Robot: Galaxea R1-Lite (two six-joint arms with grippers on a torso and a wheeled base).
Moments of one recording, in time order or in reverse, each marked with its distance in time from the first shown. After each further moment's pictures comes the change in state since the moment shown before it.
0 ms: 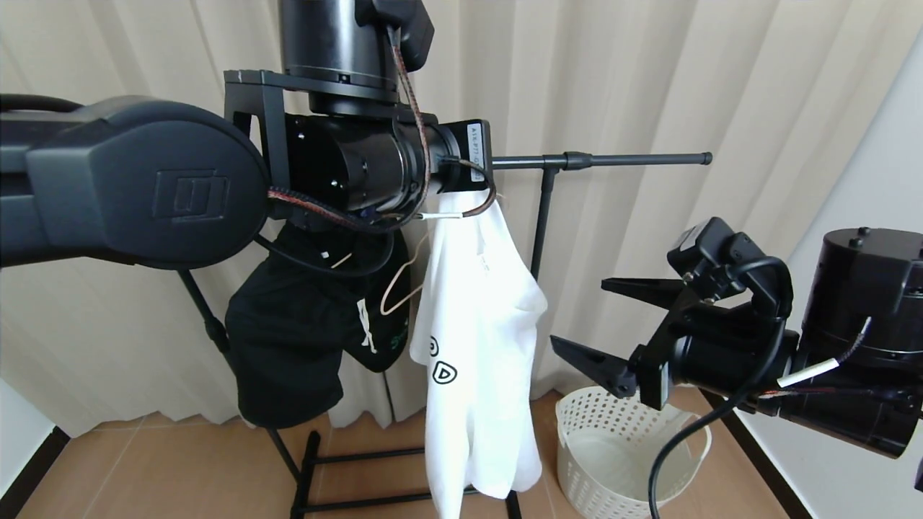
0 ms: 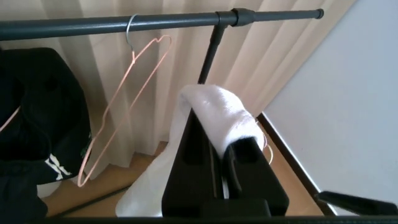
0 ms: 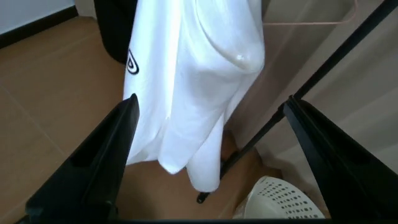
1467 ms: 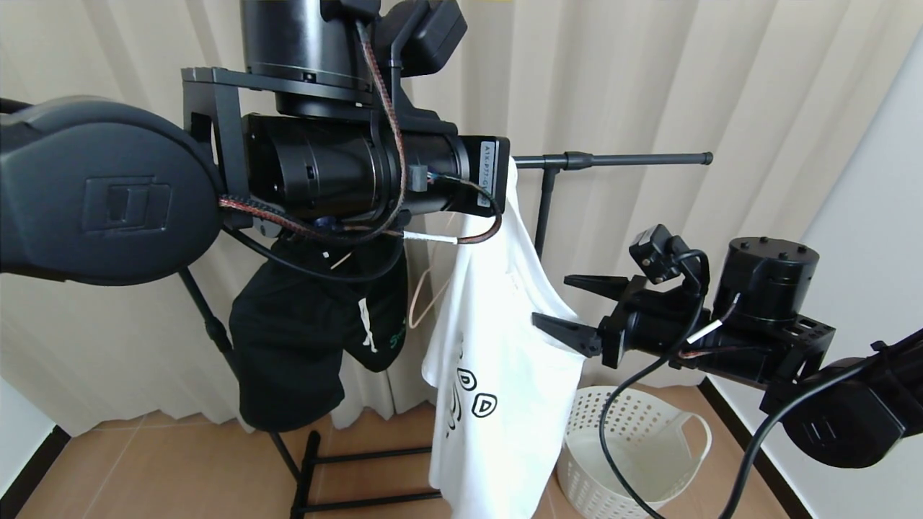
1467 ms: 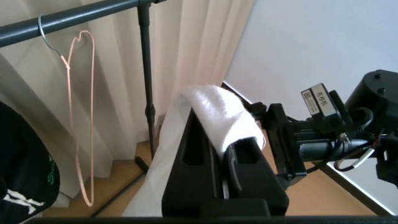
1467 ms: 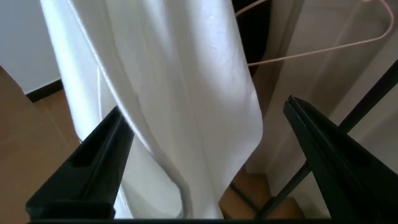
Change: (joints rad) left arm -0.003 -0.059 0.069 -0.003 -0.287 0.114; right arm -0.187 0.326 -0.071 -0.315 0.349 0.090
